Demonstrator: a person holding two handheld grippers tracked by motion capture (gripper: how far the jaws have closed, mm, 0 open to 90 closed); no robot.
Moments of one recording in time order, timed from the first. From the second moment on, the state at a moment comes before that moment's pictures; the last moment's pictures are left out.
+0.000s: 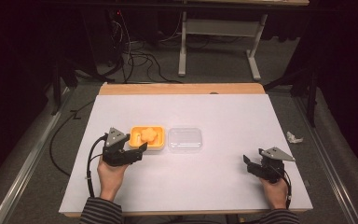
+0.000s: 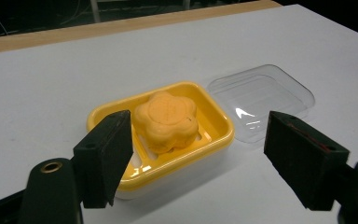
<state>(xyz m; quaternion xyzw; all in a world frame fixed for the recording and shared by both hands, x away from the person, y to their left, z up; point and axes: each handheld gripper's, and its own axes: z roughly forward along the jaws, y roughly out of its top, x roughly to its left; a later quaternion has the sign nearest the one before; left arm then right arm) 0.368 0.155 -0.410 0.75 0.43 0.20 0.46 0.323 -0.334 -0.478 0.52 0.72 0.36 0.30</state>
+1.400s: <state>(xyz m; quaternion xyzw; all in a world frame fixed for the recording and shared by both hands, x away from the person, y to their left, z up) 0.349 0.162 -0.437 0.75 0.45 0.18 0.46 0.323 -0.335 -0.478 0.52 0.71 0.36 0.30</state>
